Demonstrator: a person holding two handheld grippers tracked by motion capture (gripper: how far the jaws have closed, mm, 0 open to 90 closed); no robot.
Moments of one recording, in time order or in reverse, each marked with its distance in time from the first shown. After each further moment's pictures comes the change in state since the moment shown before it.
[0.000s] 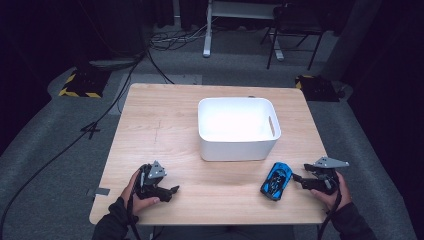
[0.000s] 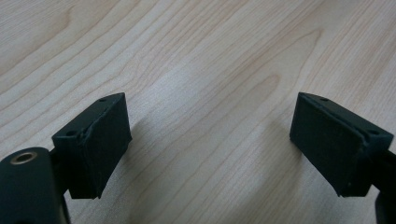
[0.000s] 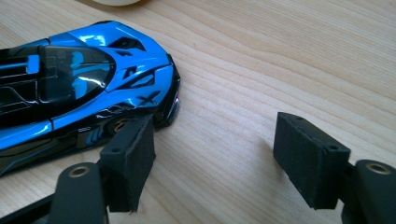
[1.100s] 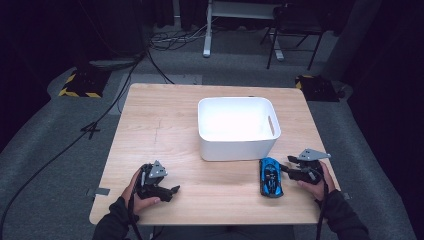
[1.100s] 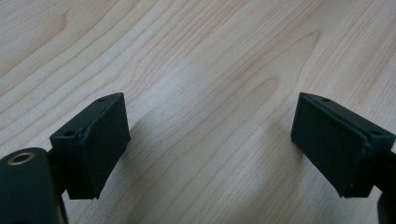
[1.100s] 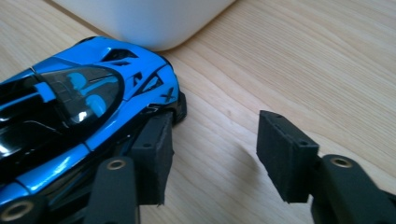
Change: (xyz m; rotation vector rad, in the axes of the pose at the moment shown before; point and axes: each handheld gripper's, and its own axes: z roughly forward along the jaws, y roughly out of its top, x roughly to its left) left arm 0.001 0.002 0.001 0.003 0.005 0.016; right arm 0.018 0.033 0.032 -0.039 0.025 -0.126
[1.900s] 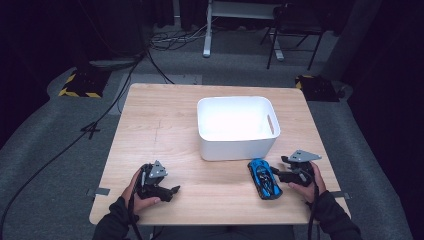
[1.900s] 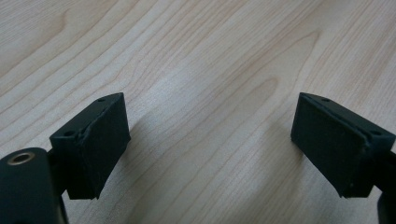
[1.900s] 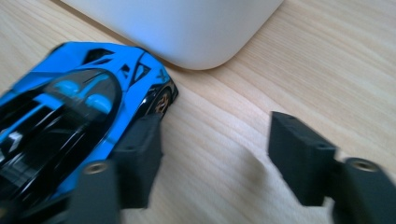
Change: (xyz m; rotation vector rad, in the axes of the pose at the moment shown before) left arm -0.001 0.000 0.001 -0.001 -0.009 -0.009; right arm 0.026 0.011 0.009 -0.009 0.013 0.022
